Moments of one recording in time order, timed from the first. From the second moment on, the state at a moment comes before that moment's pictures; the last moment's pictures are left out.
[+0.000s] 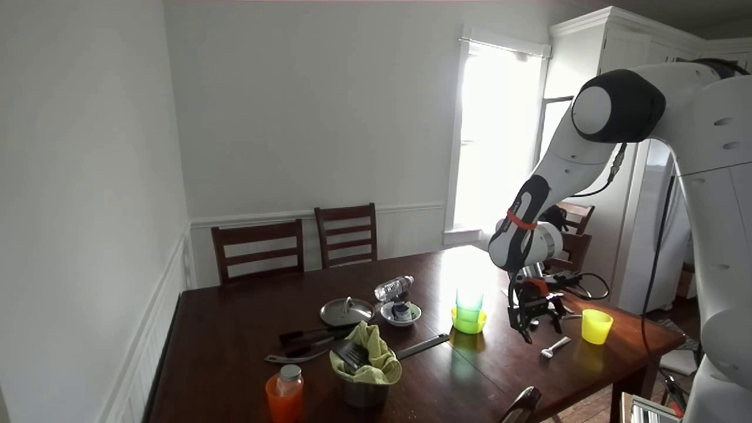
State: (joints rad) arm -0.34 0.35 -0.41 -2.35 -0.14 2.34 0.17
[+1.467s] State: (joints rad) arm -0.10 0.51 -0.62 -2.51 -0.38 2.86 0.27
